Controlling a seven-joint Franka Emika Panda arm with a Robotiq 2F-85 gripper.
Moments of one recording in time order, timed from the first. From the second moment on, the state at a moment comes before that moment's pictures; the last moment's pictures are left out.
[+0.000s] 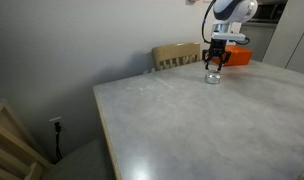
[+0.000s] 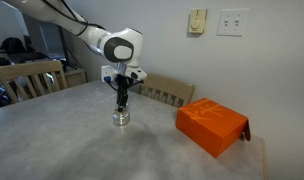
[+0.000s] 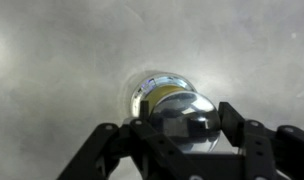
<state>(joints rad) 0.03 0.86 -0.06 -1.32 0.24 2.01 0.46</state>
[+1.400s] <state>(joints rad) 0.03 0.87 -0.07 -1.32 0.24 1.96 0.50</state>
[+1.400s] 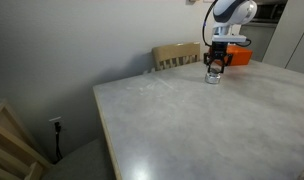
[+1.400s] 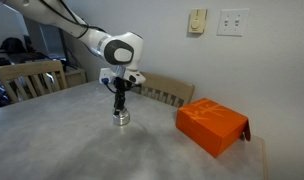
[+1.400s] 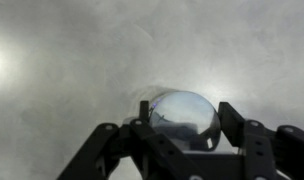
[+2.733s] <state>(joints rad) -0.03 0.87 -0.05 -1.31 0.31 1.99 0.46</state>
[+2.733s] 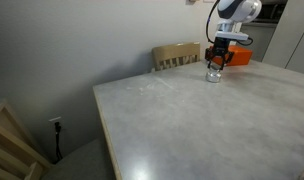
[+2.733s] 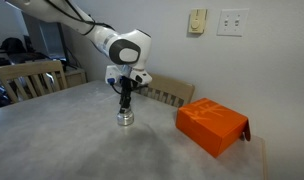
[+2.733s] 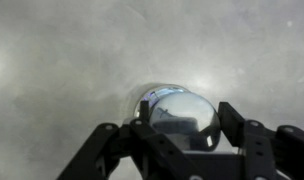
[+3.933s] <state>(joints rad) -0.14 0.87 0.01 -1.31 0.47 1.97 0.34</state>
